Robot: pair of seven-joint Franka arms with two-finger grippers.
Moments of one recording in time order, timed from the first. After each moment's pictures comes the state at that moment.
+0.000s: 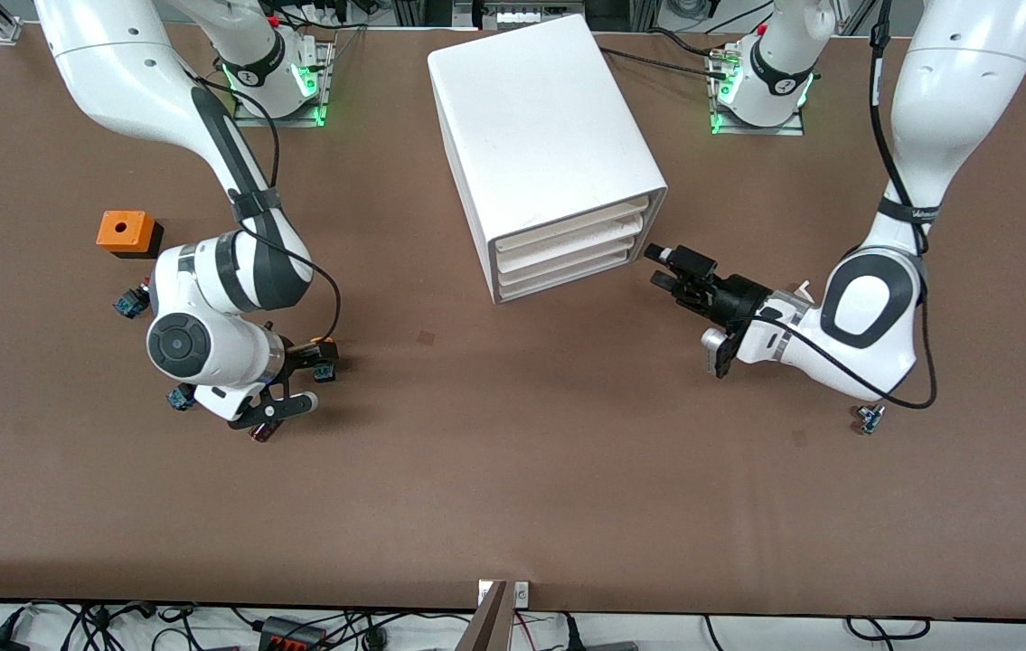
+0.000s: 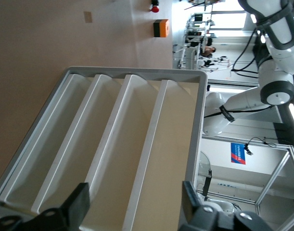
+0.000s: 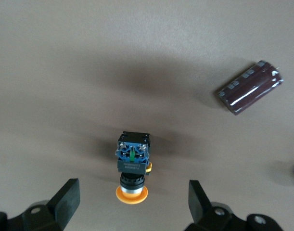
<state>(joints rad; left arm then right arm) 0.04 0.62 -0.20 -1.65 -0.99 1.45 0.69 0.25 0.67 0.01 -1.55 0.05 2.03 -0.03</state>
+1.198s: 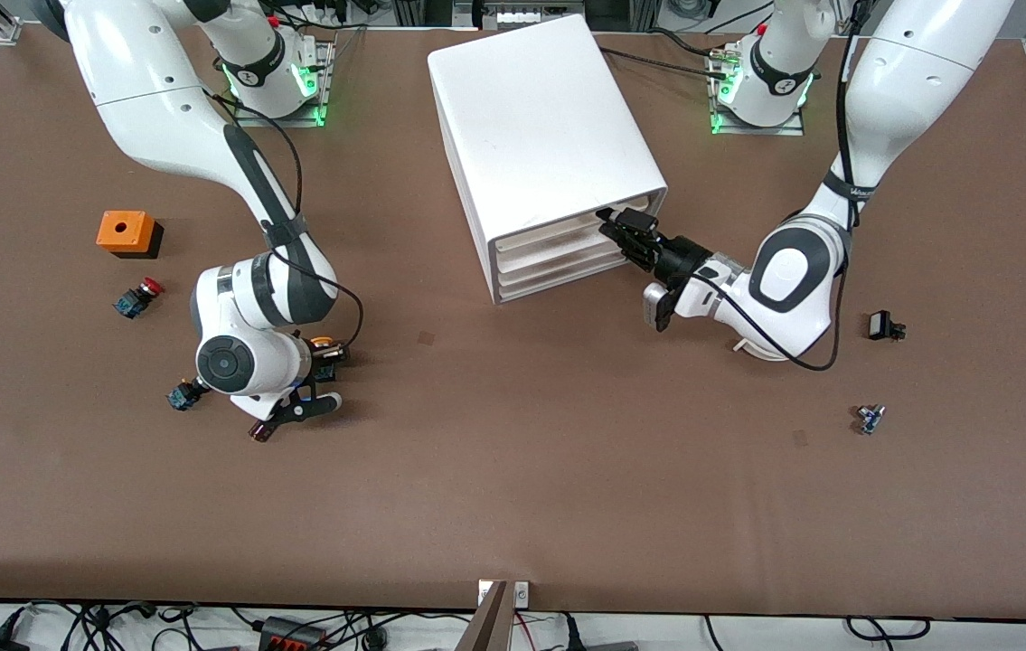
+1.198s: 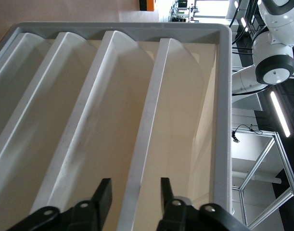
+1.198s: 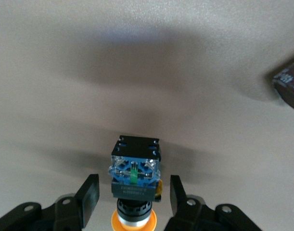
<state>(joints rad) 0.02 0.57 -0.32 -1.87 -1.03 1.55 0.75 0.26 0.76 0.01 -1.54 0.05 2.05 -0.01</state>
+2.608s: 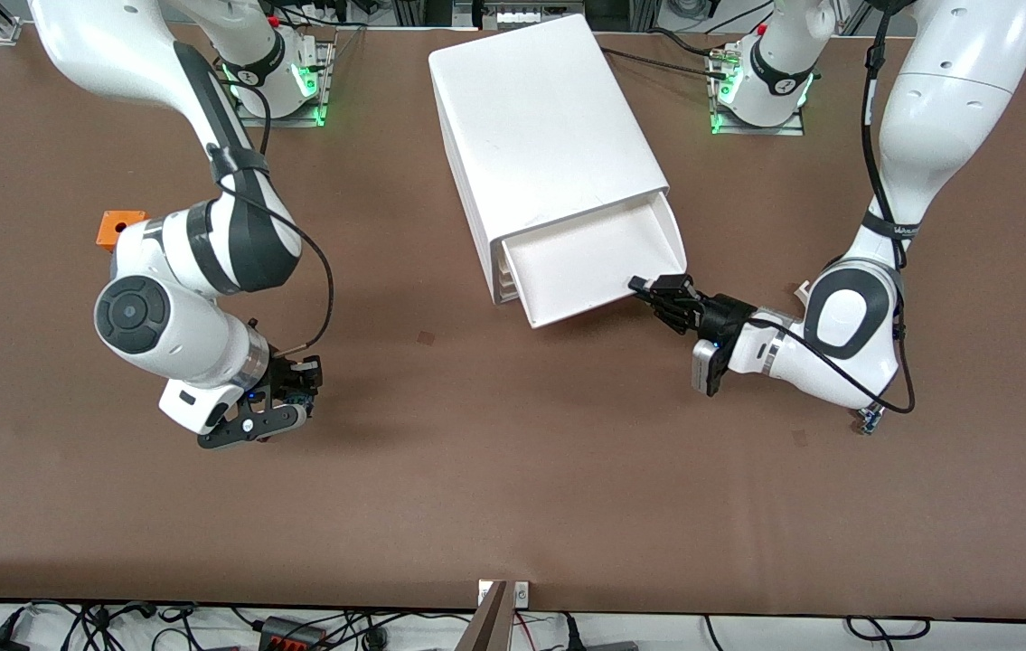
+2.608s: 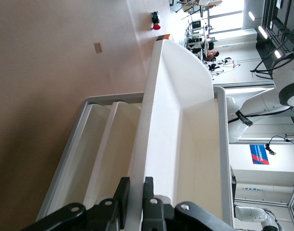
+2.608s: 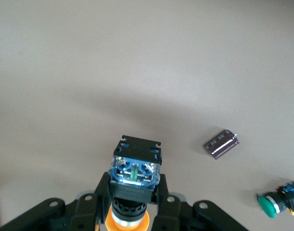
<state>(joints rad) 0.07 0.70 -0.27 -1.58 -0.93 1.57 0.79 0.30 0.62 0.00 -1.28 0.05 1.93 -0.02</state>
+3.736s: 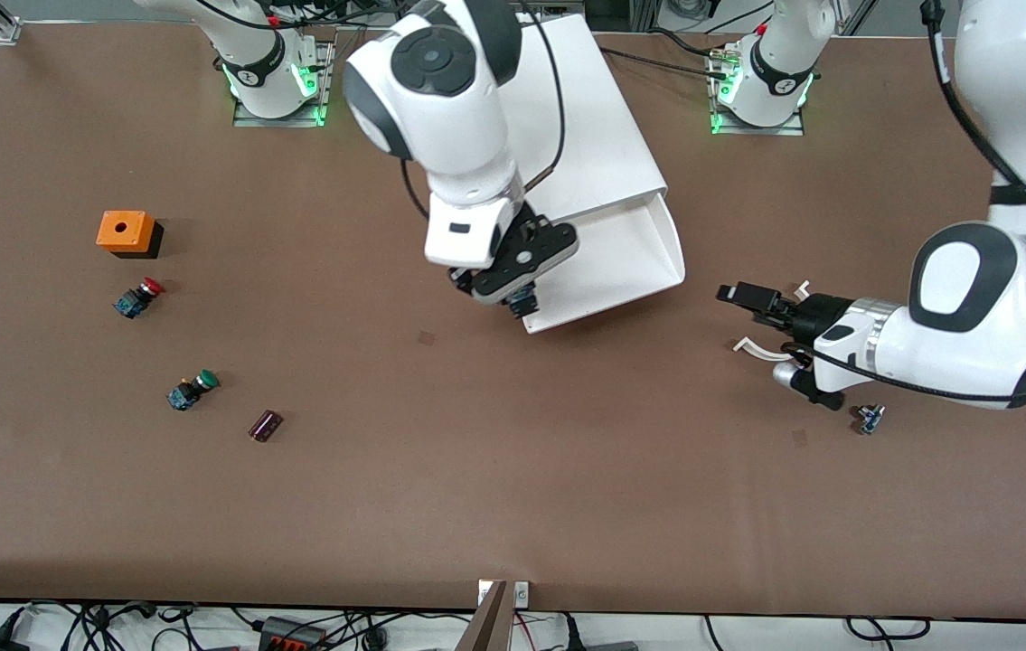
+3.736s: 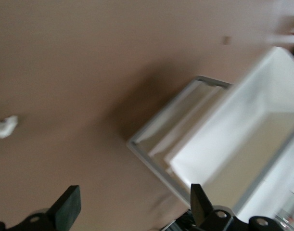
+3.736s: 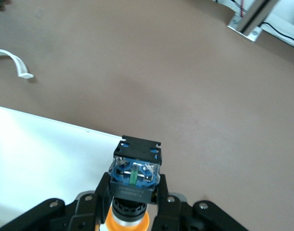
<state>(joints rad) 0.11 0.55 -0.25 -1.36 -0.35 1.46 0.14 0.76 0.63 0.00 -1.06 0.01 1.94 0.19</state>
